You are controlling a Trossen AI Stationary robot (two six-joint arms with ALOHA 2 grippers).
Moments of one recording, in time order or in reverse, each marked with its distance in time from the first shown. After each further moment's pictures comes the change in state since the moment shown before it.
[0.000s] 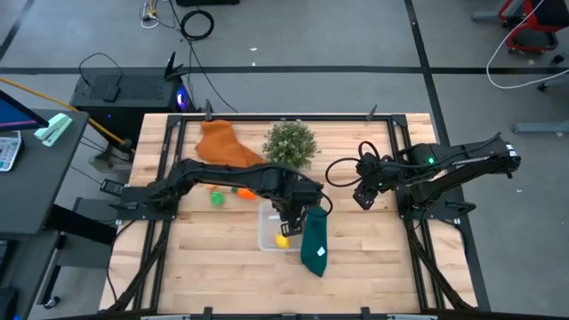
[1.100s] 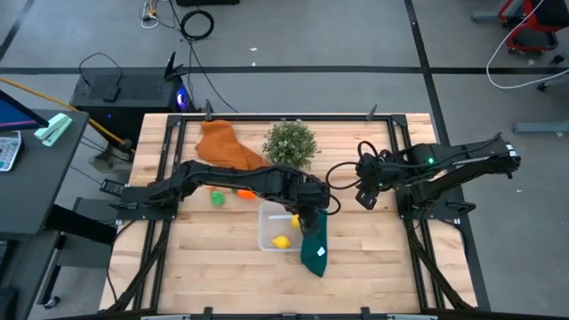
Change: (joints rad) left arm -0.002 0.026 0.000 0.219 -0.045 -0.203; right arm 0.000 -0.003 0.000 -0.016 0.075 -0.190
